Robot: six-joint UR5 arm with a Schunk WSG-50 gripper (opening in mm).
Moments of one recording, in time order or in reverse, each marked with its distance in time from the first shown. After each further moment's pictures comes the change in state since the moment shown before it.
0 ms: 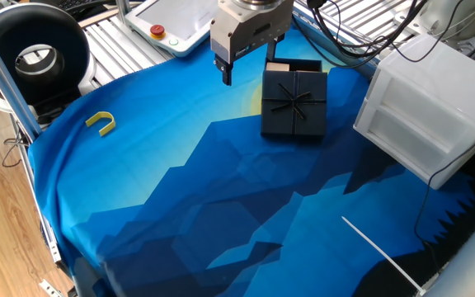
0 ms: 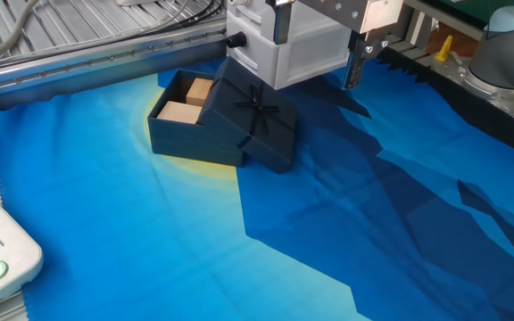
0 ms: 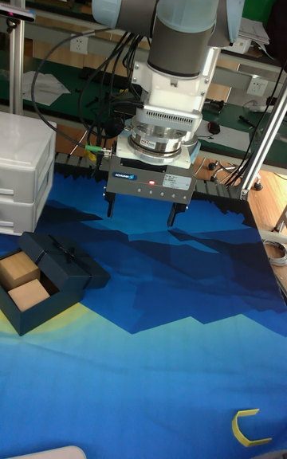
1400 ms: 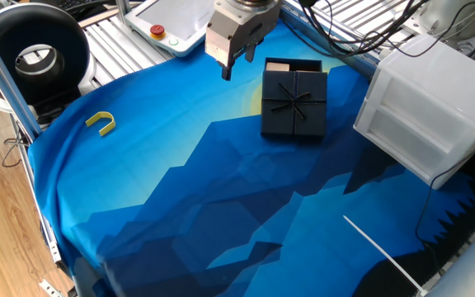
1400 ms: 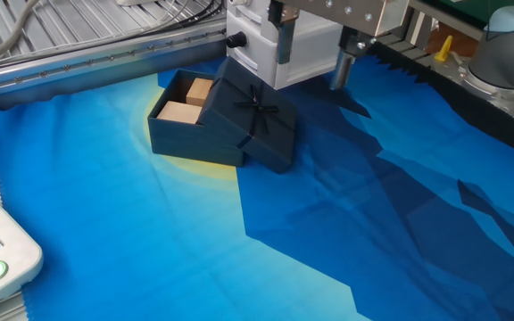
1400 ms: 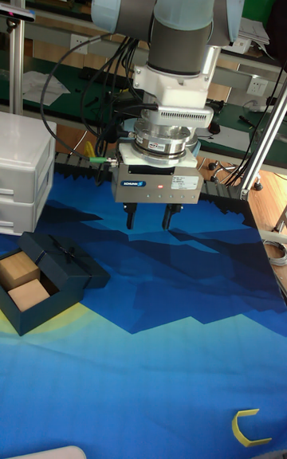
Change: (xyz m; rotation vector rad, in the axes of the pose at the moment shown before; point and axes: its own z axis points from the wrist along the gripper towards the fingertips) arm -0.020 0.016 0.001 -0.043 -0.086 -0.191
